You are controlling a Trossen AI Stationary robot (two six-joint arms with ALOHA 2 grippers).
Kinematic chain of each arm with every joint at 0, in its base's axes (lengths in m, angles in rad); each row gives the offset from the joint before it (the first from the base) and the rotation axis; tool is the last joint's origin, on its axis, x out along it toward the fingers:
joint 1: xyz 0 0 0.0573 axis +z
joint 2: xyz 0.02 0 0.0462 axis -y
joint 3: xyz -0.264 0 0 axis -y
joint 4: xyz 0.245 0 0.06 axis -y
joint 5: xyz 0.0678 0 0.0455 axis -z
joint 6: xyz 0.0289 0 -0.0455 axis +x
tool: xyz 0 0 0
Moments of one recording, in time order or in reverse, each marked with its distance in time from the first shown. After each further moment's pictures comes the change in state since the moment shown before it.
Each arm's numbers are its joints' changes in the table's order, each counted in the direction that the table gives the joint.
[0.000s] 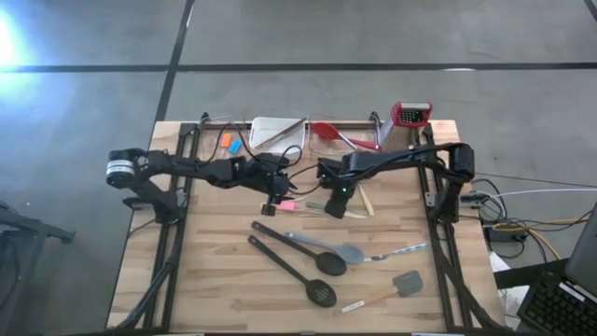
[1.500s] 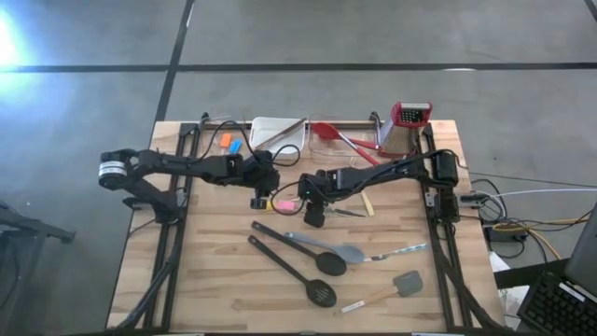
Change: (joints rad) left arm 0.026 0.068 -0.004 -0.313 -0.274 -0.062; right arm 0.126 -0.156 0.107 0.299 0.251 -0.075
